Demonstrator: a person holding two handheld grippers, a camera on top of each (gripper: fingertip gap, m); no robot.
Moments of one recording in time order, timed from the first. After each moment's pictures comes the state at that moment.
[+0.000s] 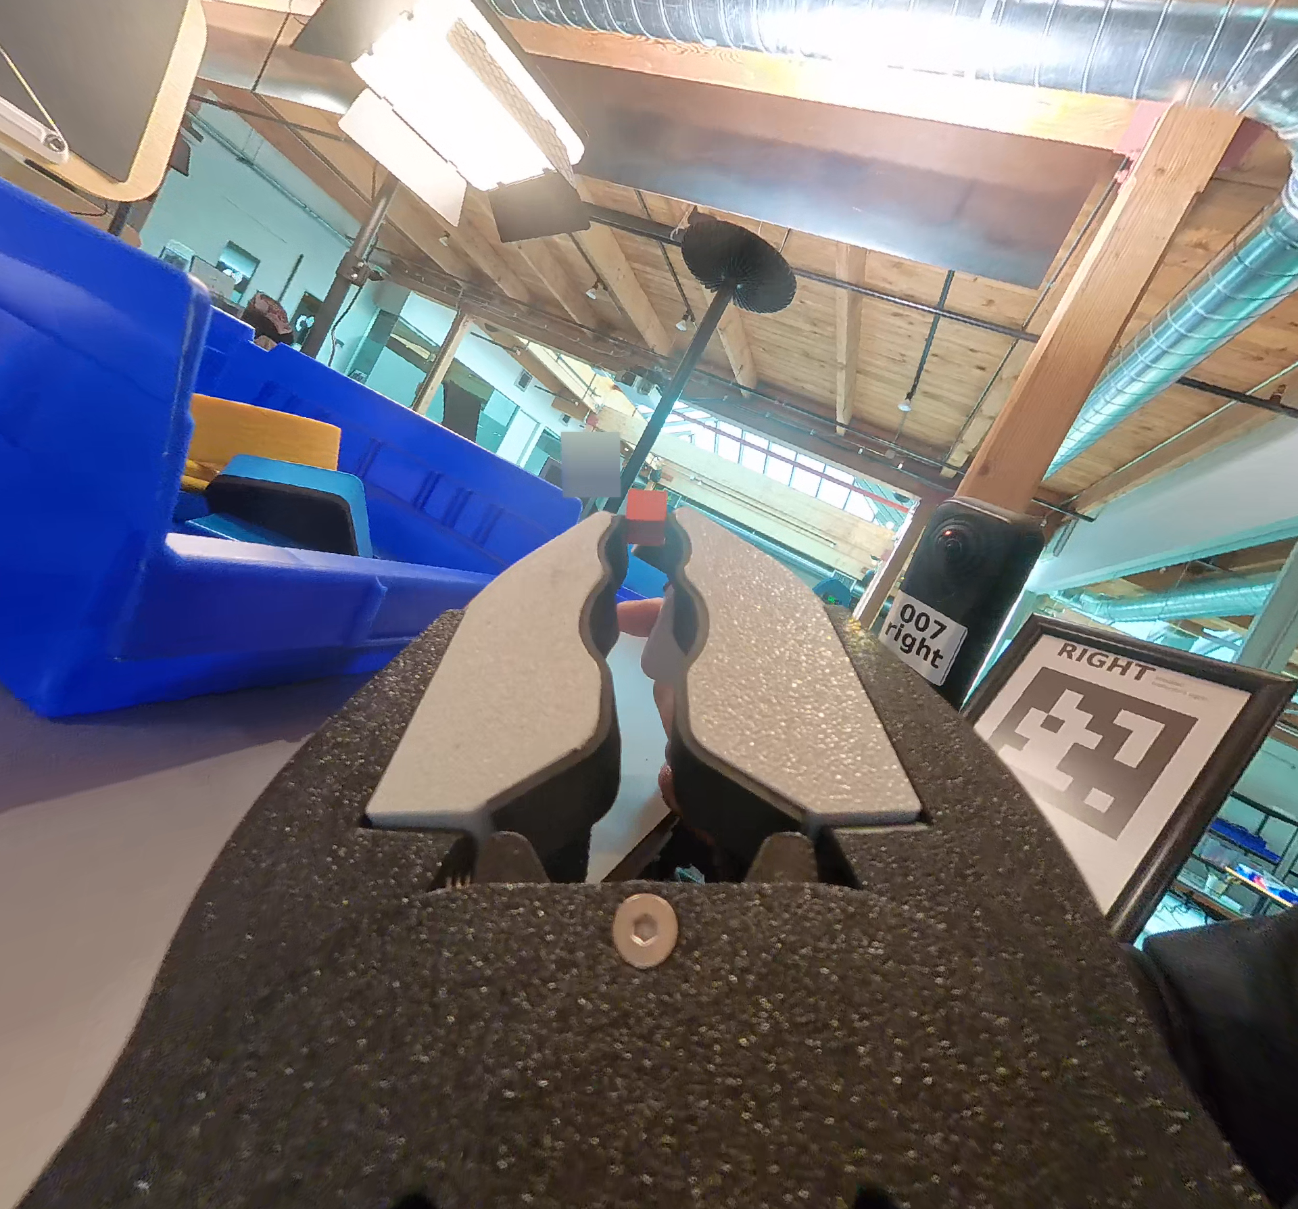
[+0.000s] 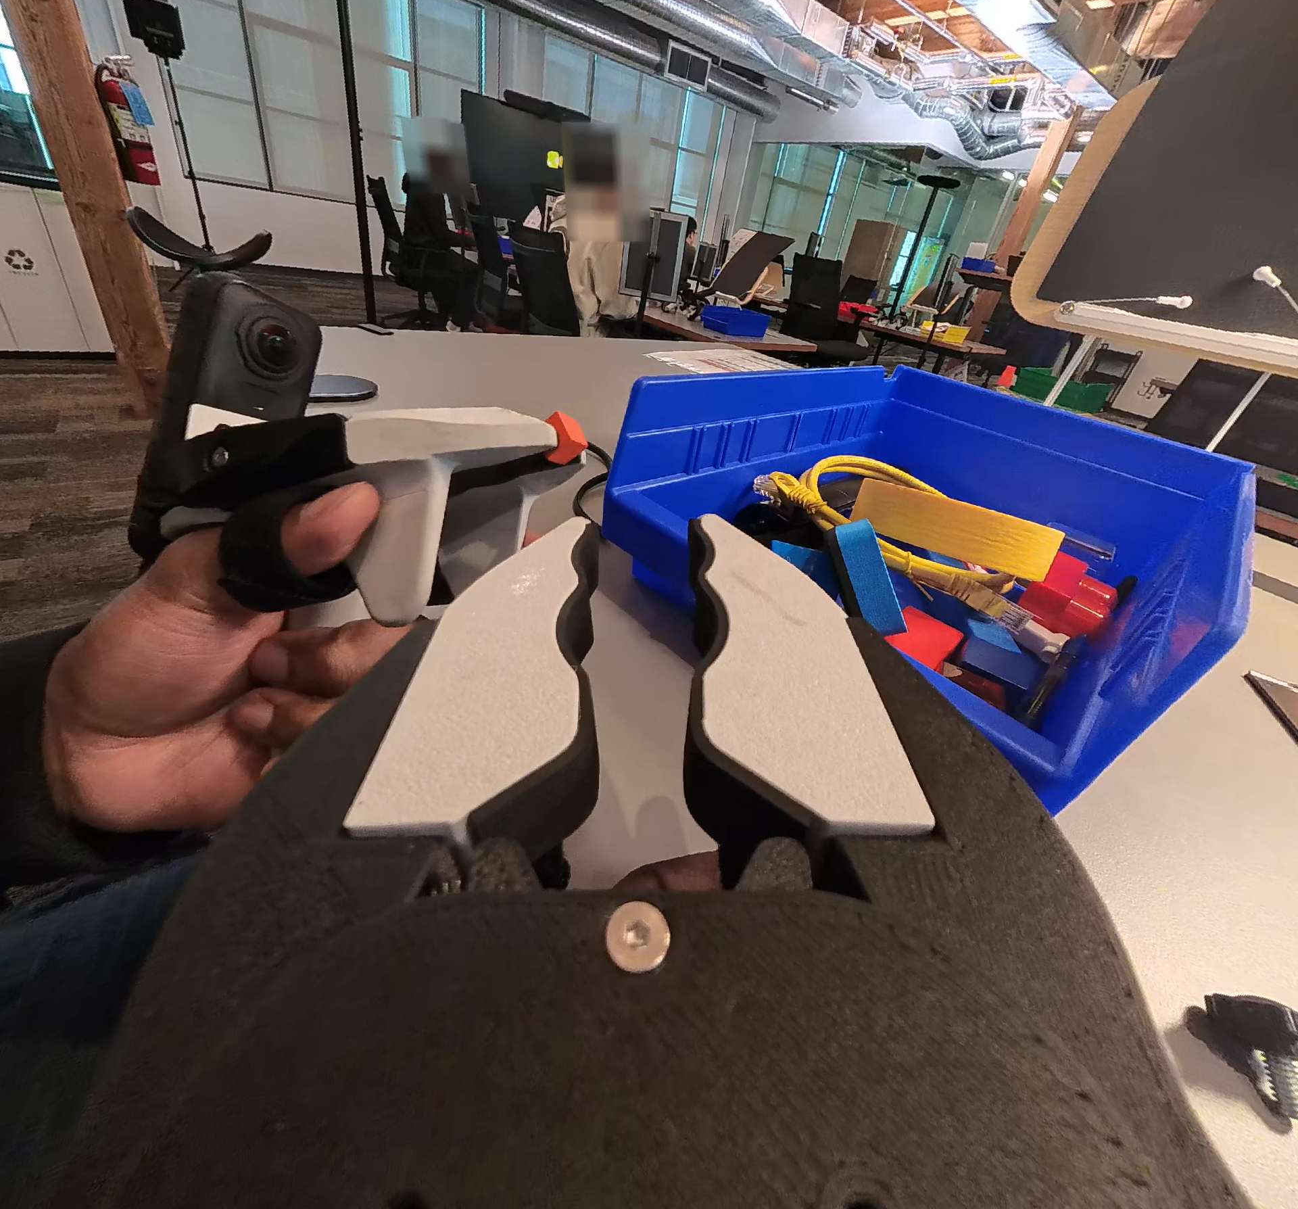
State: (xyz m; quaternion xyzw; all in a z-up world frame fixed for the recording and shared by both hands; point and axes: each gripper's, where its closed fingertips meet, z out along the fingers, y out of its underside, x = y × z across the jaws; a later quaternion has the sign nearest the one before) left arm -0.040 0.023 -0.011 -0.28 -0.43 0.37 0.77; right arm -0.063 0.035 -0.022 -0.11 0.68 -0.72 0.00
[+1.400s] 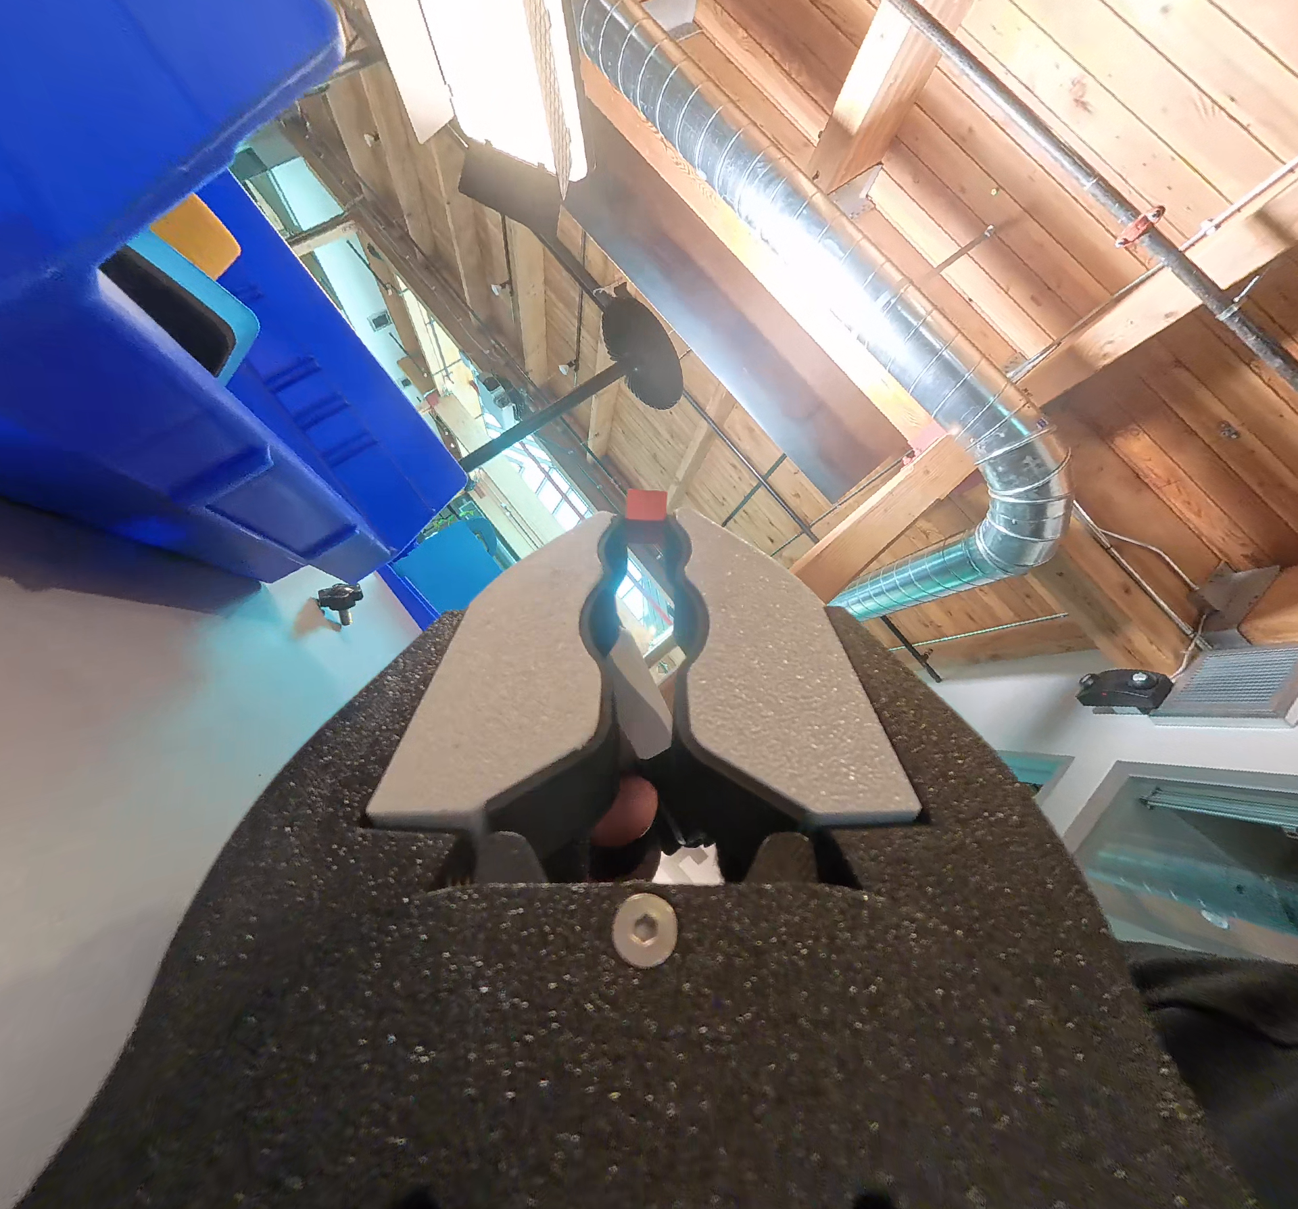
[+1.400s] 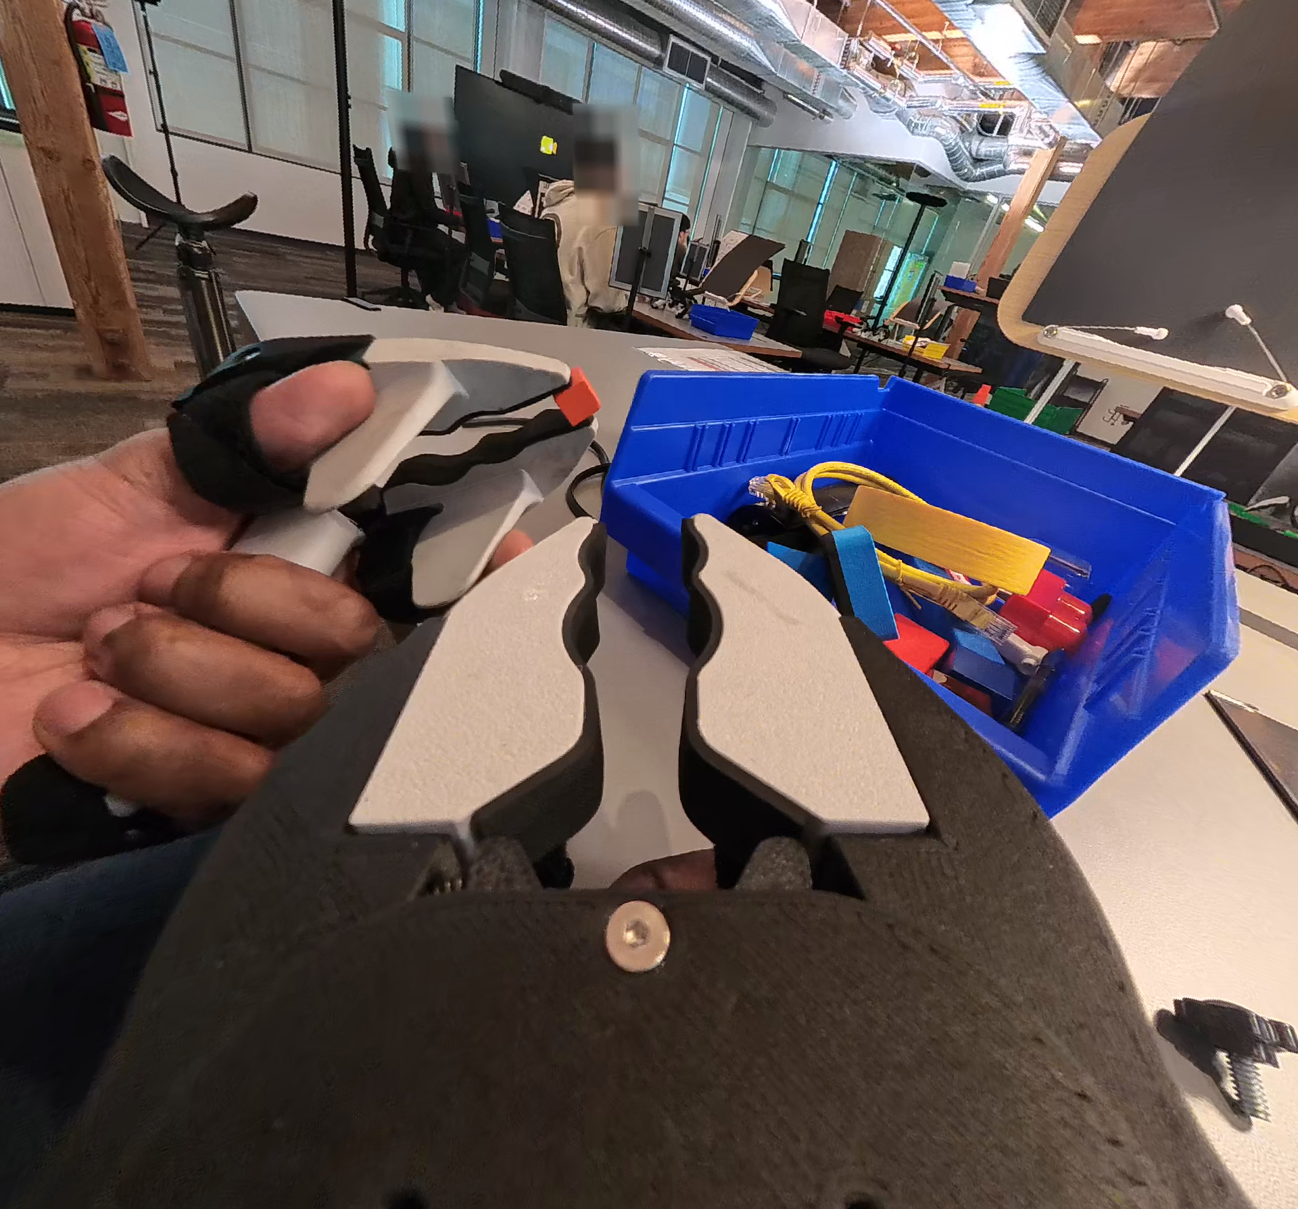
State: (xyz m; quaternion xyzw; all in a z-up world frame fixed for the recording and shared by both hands) left arm -0.036 0.022 0.000 -0.12 -0.45 0.14 0.88; right arm -0.058 0.035 -0.026 -0.13 0.68 -0.72 -0.03
